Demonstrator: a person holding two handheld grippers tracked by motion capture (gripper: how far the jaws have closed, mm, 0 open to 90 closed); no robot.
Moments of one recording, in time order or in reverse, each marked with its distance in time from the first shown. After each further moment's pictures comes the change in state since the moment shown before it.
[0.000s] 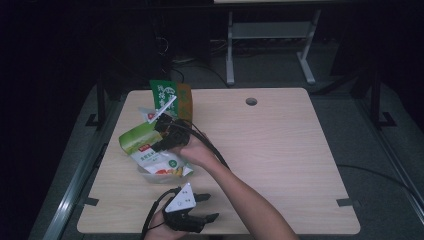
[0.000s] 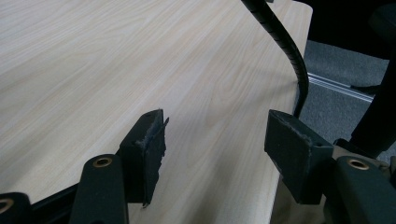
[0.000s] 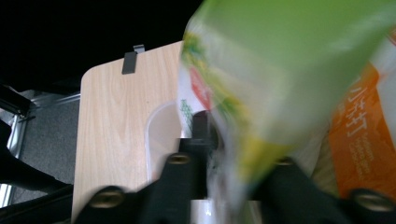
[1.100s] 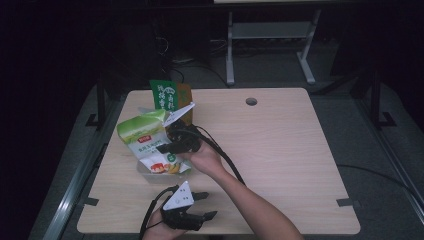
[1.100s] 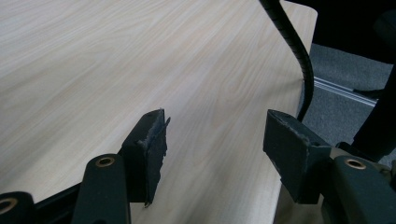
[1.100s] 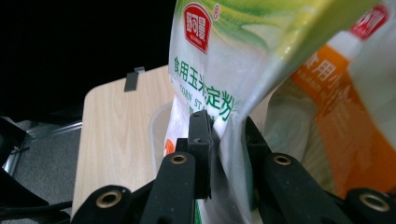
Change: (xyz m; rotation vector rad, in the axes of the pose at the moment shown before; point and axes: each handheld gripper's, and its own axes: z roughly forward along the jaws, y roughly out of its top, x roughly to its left) left arm 0.003 0.000 -0.003 -0.006 0.006 -0.022; right arm 0.006 -0.032 -0.014 -0.151 -0.027 0.035
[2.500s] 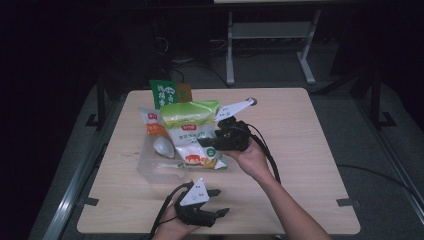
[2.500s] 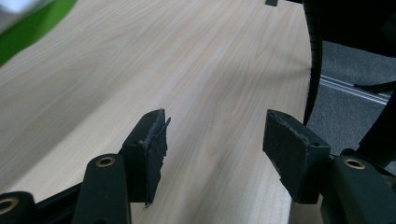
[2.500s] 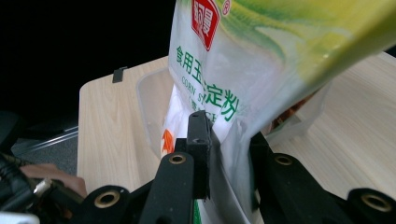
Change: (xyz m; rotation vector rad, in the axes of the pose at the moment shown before) left arm -0.003 0.018 0.028 0.019 -0.009 0.034; right arm -0.009 -0.049 -0.114 -0.102 -0.098 0.038
